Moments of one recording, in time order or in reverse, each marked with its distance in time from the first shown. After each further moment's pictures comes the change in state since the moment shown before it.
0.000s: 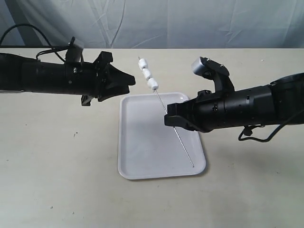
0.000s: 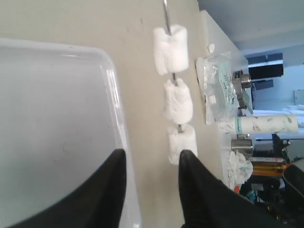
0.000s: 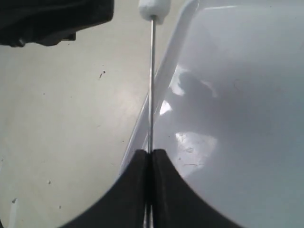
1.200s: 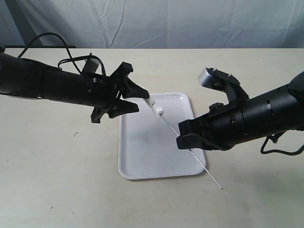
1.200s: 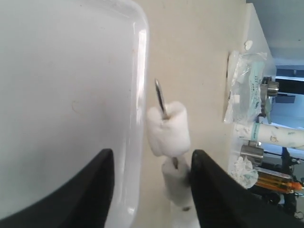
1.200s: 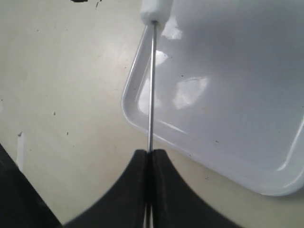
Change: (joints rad) left arm -0.127 0.000 0.010 0.032 -0.152 -0.256; right arm 0.002 -0.175 0.038 -0.526 0.063 0.522
